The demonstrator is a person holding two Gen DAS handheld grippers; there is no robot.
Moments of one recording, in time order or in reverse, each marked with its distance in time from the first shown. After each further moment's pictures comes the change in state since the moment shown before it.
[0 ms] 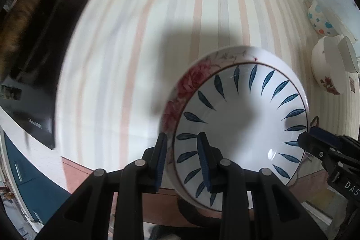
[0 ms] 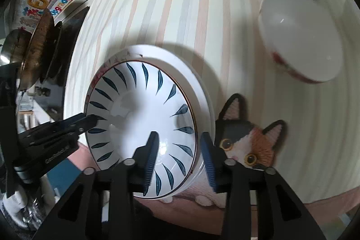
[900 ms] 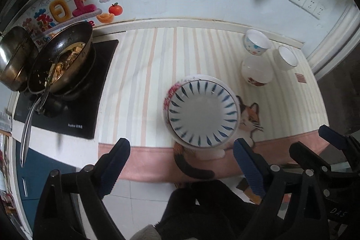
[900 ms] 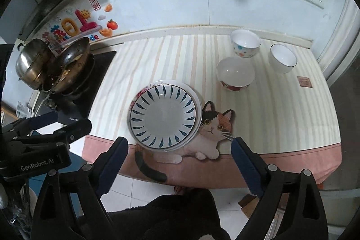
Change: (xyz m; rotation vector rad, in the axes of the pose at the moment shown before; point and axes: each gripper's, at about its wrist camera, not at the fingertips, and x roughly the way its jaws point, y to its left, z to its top) left arm -0.193 0.001 -0.127 0.111 -0.309 -0.080; right arm -0.211 0.078 -0.170 -0.025 -0.421 -0.153
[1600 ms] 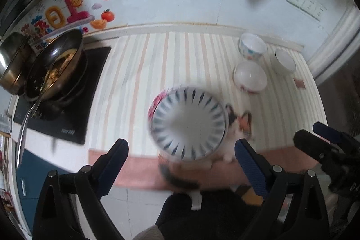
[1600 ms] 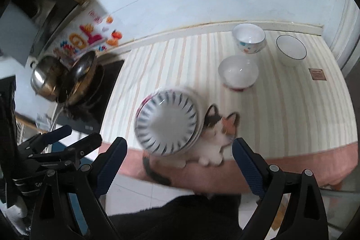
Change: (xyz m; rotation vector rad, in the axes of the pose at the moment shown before) left arm 0.025 -0.051 0.035 -0.020 -0.043 0.034; right arm 0.020 -0.077 0.032 0.093 0.022 0.173
